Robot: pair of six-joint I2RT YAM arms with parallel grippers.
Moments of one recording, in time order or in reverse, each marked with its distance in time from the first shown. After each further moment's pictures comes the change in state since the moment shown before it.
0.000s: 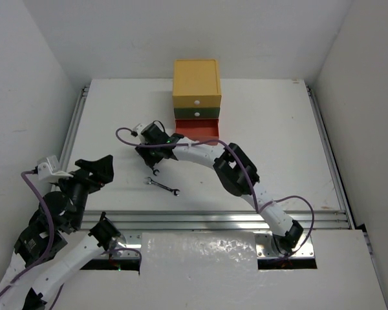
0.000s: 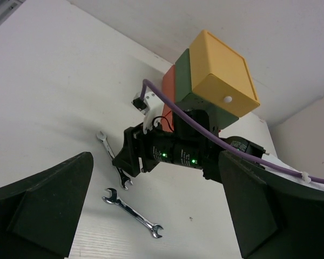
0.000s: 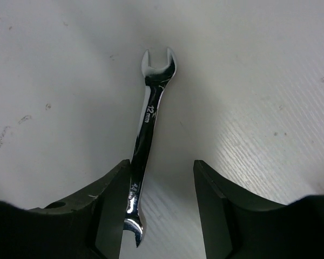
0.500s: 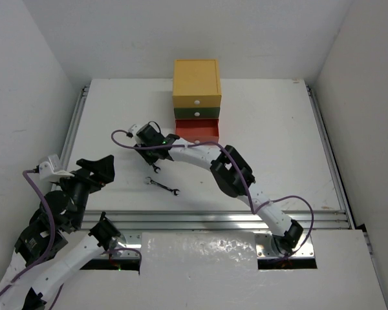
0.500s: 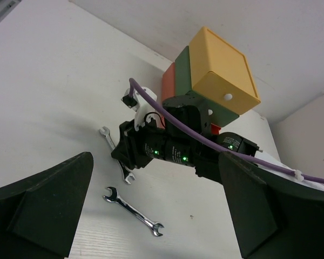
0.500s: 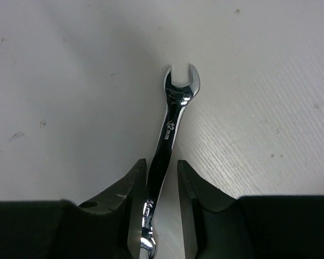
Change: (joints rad) left arm 0.000 0.011 0.000 -0.002 0.009 0.001; right arm 0.017 0.092 0.156 -0.078 0.063 -0.061
